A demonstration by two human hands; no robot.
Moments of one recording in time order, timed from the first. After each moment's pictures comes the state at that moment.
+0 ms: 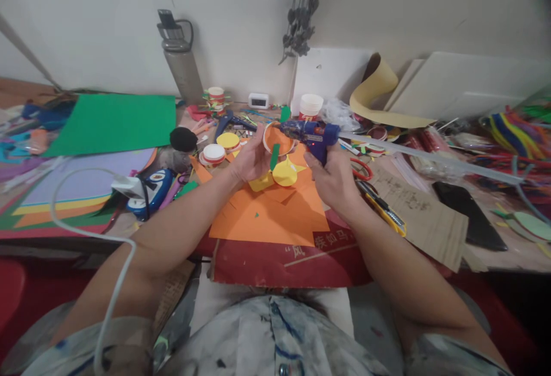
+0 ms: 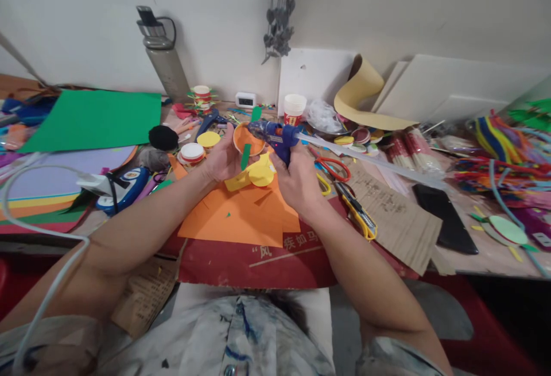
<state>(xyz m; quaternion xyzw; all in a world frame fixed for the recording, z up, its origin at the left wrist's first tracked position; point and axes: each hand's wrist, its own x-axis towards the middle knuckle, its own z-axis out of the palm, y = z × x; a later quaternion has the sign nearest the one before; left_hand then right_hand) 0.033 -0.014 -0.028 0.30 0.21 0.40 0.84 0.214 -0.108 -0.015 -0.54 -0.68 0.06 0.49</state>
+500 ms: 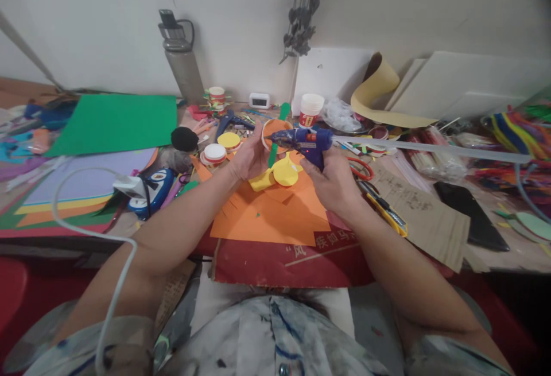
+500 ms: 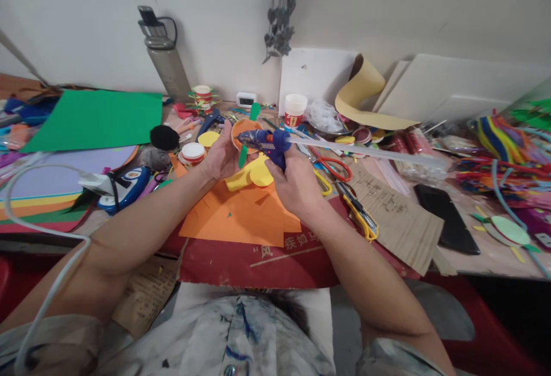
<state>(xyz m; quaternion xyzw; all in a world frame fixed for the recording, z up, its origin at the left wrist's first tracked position) 0.031 -0.013 -0.024 0.29 0.21 0.42 0.83 0.209 -0.117 -0.008 -0.54 -0.70 0.08 0.46</state>
